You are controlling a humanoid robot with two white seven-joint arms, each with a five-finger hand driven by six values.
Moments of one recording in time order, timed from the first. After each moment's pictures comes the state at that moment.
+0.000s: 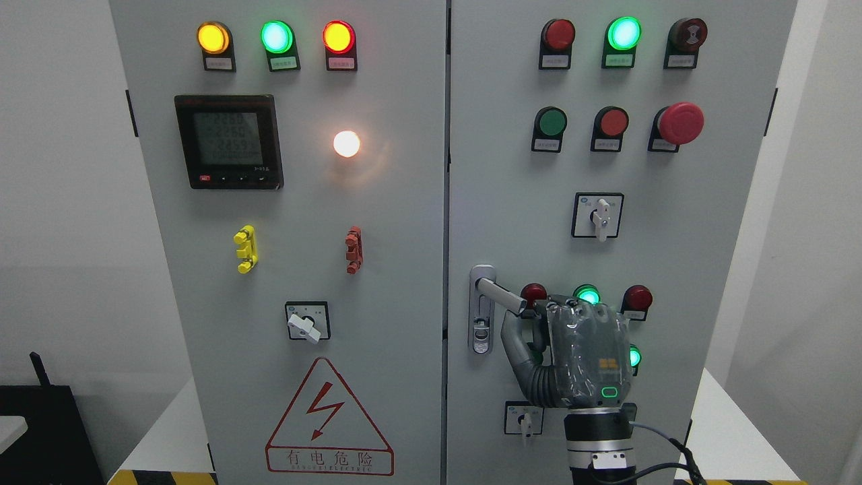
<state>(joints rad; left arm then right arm) -0.04 -0.09 0.04 0.00 0.00 -0.09 0.00 -0.49 0.14 0.16 -1.66 1.28 0.04 -0.27</state>
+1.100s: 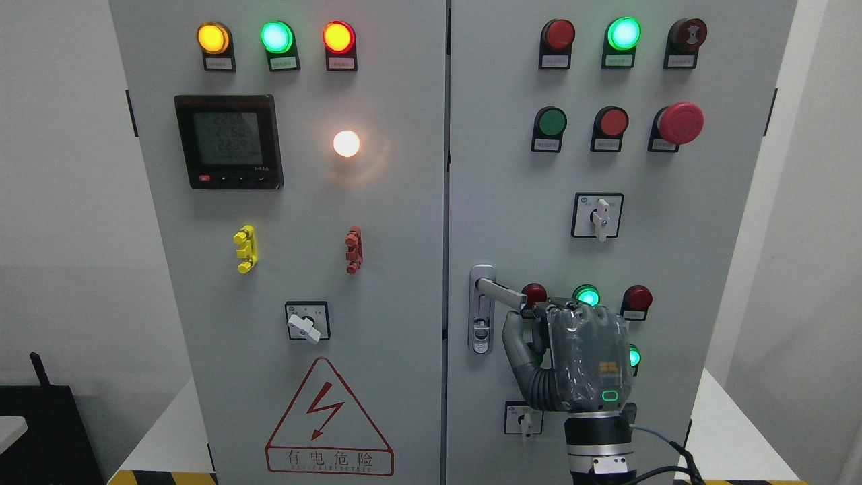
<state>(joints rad) -0.04 -0.09 0.04 0.00 0.00 -0.09 0.00 -0.47 0.13 0.17 -1.67 1.27 0.02 -0.29</state>
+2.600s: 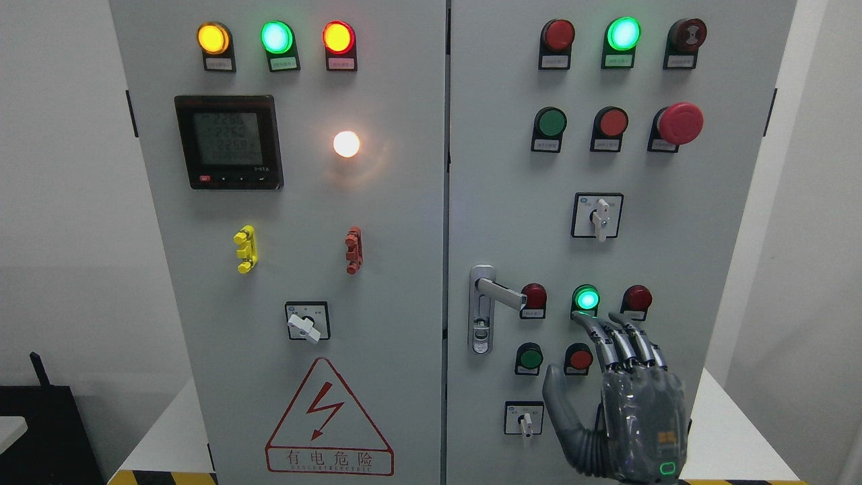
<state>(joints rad) -0.04 -0.09 0.04 0.00 0.00 -0.09 0.00 -0.28 0.06 0.11 -1.81 1.19 -0.08 -0.37</state>
